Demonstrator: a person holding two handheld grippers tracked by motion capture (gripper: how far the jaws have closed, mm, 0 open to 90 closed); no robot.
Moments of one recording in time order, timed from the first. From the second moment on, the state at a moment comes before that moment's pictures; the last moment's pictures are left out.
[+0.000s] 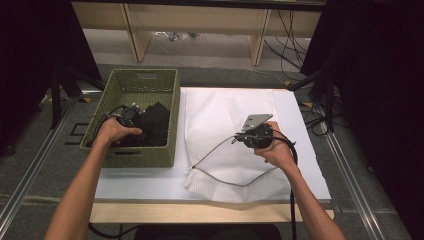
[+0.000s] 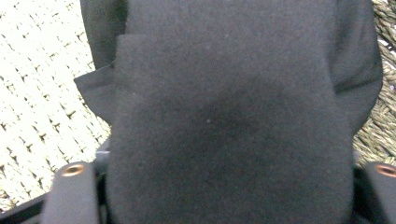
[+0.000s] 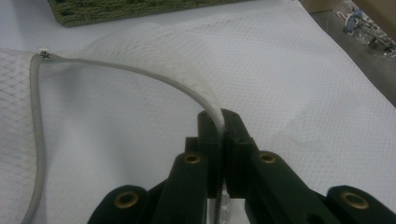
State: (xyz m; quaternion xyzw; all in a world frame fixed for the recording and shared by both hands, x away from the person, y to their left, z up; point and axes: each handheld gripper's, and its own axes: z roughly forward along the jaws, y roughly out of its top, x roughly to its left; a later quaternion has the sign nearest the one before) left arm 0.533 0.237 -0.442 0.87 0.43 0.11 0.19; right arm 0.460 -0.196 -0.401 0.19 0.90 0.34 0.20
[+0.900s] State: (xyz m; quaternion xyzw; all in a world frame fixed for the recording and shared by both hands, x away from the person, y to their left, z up) left arm 0.530 0.242 -0.407 0.84 0.45 0.14 0.26; right arm 0.461 -0.195 -0.403 0.18 0.90 0.34 0.20
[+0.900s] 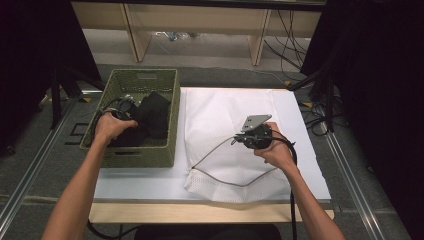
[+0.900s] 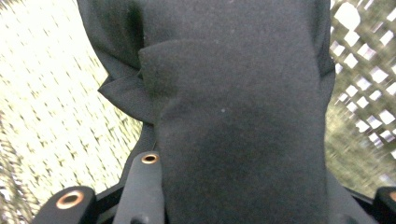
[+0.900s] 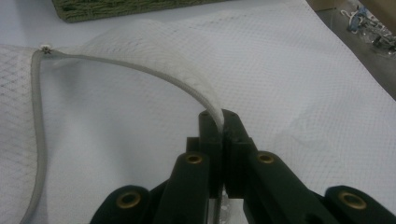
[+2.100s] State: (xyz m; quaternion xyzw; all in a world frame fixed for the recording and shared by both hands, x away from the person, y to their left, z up) left arm 0.434 0.220 -0.269 0.83 0.38 0.07 0.42; right arm 0.461 -0.197 -0.401 0.19 0.90 0.34 0.21
